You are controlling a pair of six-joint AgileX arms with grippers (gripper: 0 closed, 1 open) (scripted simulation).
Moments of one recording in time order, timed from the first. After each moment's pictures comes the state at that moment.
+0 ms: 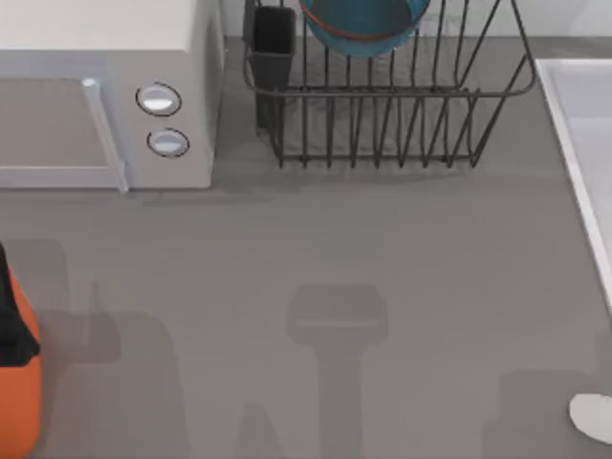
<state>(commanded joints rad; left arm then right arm) 0.00 0.00 0.00 0.00 0.00 0.00 -0.14 1.51 0.52 -0.59 0.01 -1.53</state>
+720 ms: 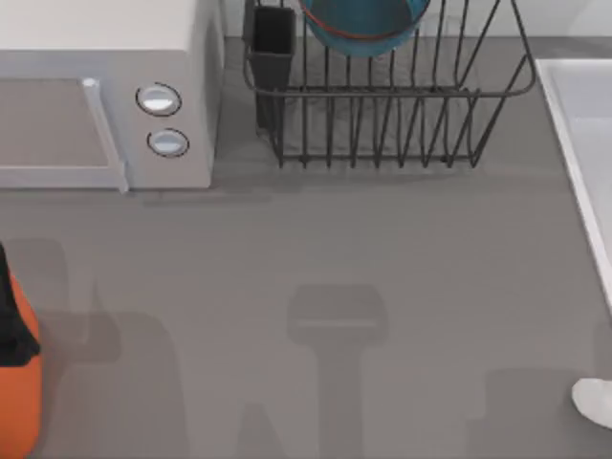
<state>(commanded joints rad) 0.00 0.00 0.00 0.00 0.00 0.00 -0.13 1.42 0.63 -0.78 0.02 -1.50</state>
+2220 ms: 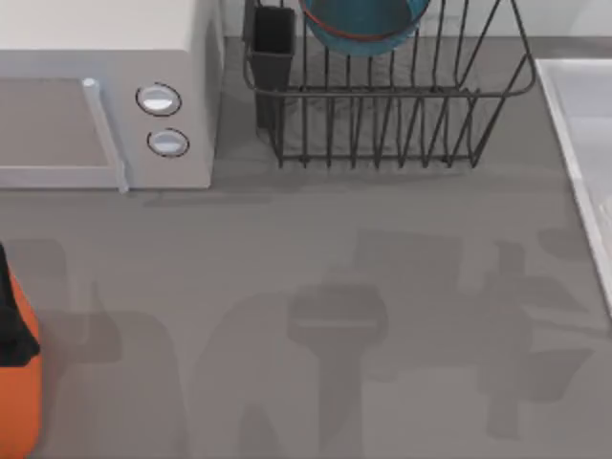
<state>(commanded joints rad) 0.00 0.00 0.00 0.00 0.00 0.00 -0.14 1.82 1.56 -1.40 0.02 -1.55</state>
